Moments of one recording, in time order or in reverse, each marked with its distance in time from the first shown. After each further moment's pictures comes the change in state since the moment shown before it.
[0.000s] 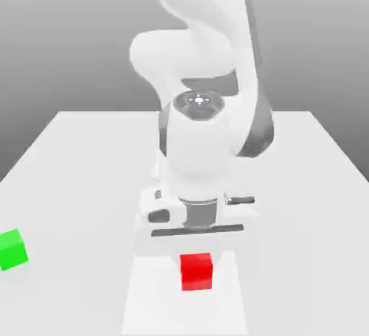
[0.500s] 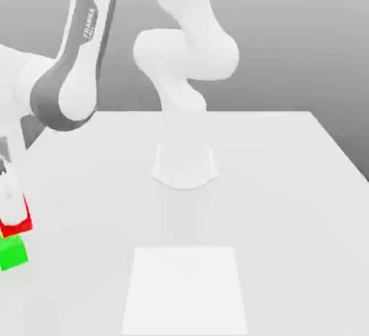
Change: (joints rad) arm -0.426 0.048 -0.357 0.152 0.113 -0.116 0.327
